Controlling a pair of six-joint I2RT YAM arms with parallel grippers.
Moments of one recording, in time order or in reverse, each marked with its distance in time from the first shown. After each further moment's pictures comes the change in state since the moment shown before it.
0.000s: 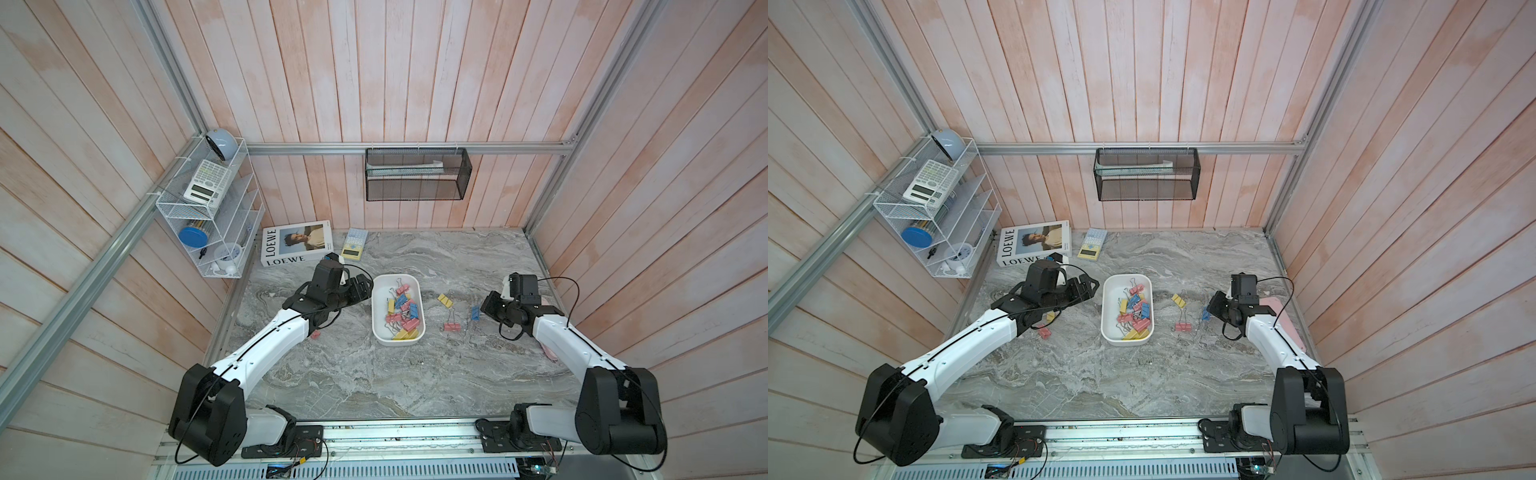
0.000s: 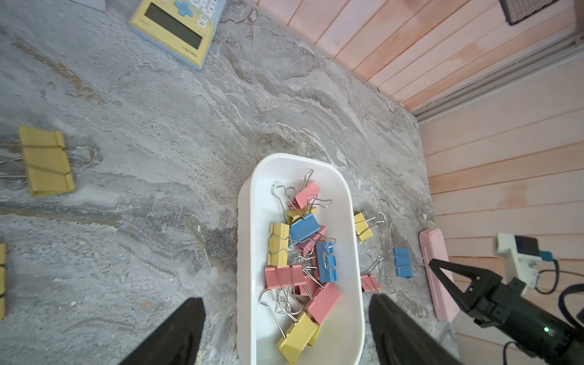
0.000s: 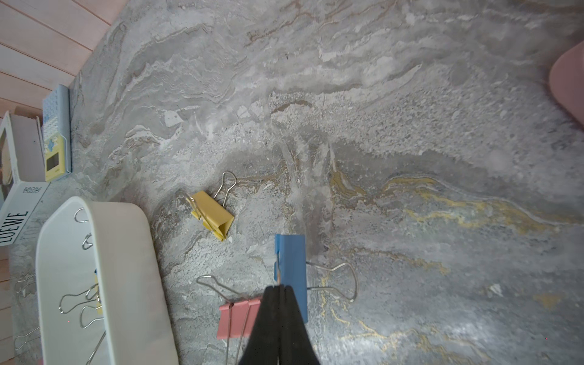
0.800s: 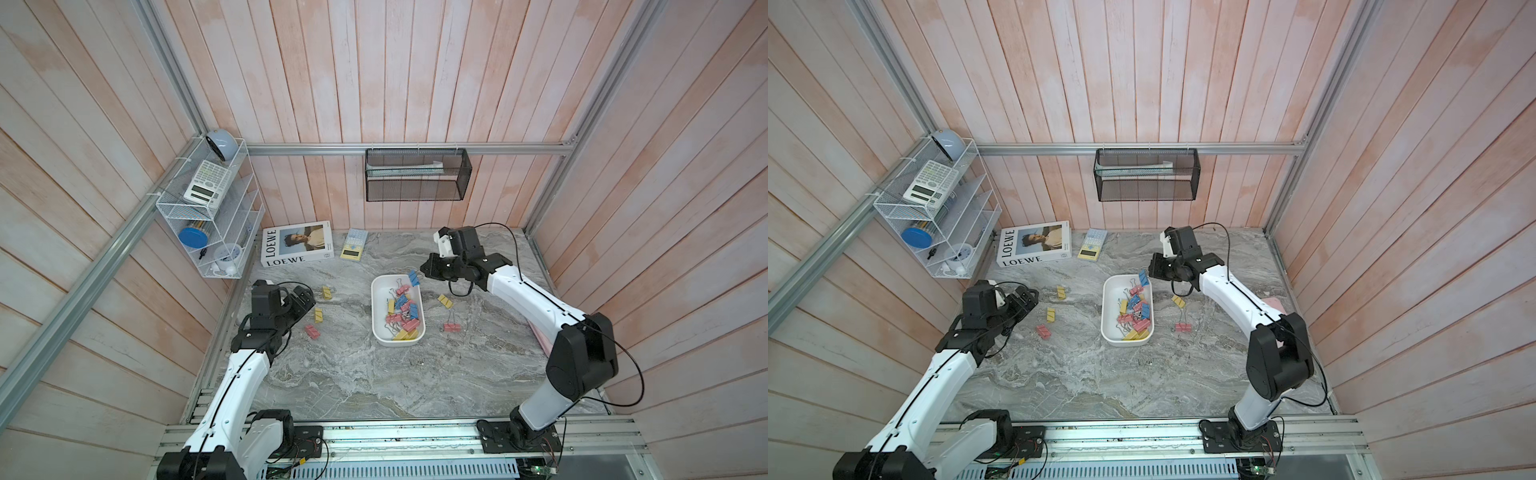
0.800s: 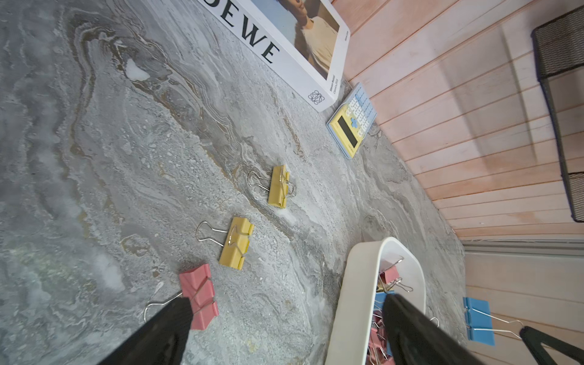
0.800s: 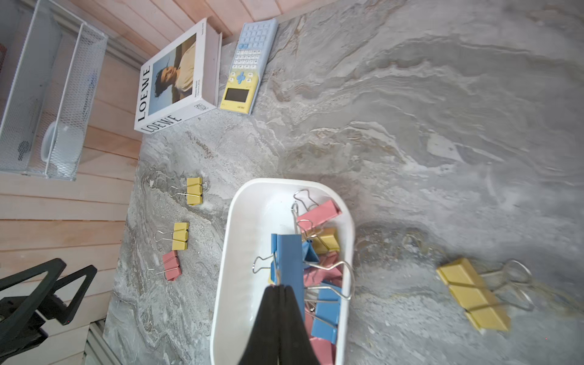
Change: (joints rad) left arm 0.447 -0.376 -0.309 -0.058 0.006 -0.080; right arm 0.376 0.278 0.583 -0.153 -0.083 -0.034
